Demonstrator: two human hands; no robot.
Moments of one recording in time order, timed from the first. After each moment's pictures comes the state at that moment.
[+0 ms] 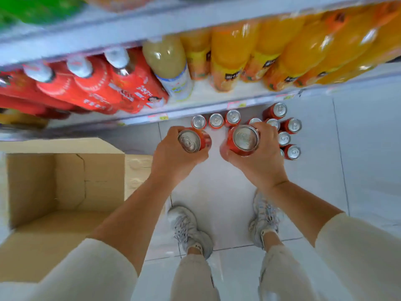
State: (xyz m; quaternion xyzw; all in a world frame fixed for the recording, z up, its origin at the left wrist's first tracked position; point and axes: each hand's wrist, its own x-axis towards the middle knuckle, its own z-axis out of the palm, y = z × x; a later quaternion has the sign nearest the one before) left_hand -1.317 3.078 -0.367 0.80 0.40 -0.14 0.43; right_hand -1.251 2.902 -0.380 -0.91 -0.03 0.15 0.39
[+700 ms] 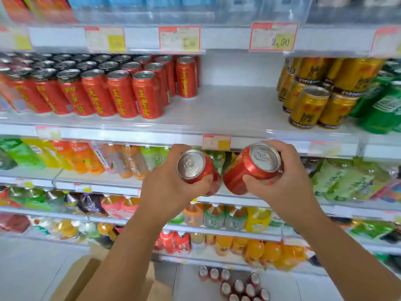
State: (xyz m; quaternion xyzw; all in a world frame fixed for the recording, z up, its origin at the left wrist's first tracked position) left_hand -1.313 3.077 0.297 0.87 0.28 0.23 0.35; right_hand -1.184 2.903 0.296 -0.76 -0.34 -0.01 0.55
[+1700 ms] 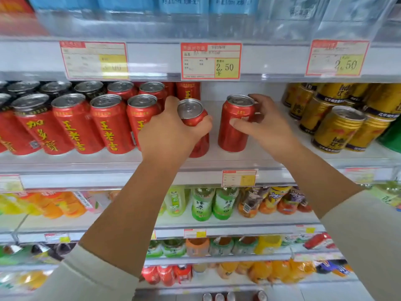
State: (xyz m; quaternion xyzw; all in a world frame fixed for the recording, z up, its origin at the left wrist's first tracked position) left_hand -1.185 3.215 0.354 0.87 0.31 0.32 0.19; right_hand -1.050 3.071 0.341 -0.78 -0.29 -0.01 0.56
